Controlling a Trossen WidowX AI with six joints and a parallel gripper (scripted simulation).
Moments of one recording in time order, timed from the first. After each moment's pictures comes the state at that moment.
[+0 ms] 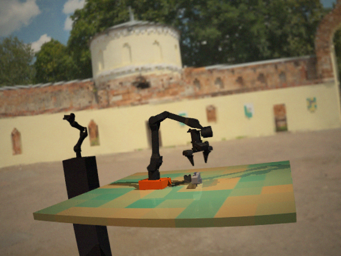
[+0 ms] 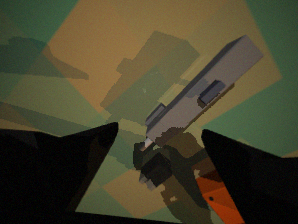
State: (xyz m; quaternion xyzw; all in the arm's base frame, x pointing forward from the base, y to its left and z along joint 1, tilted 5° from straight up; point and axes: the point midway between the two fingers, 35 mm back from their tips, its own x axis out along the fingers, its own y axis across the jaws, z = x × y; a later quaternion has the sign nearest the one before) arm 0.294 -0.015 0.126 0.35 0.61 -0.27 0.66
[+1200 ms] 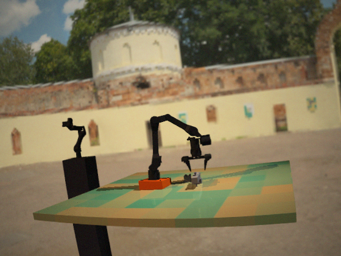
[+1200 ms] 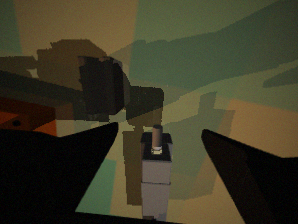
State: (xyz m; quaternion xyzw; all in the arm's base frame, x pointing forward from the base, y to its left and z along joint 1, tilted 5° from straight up) arm 0.273 0.073 0.078 -0.49 0.46 0.49 0.54
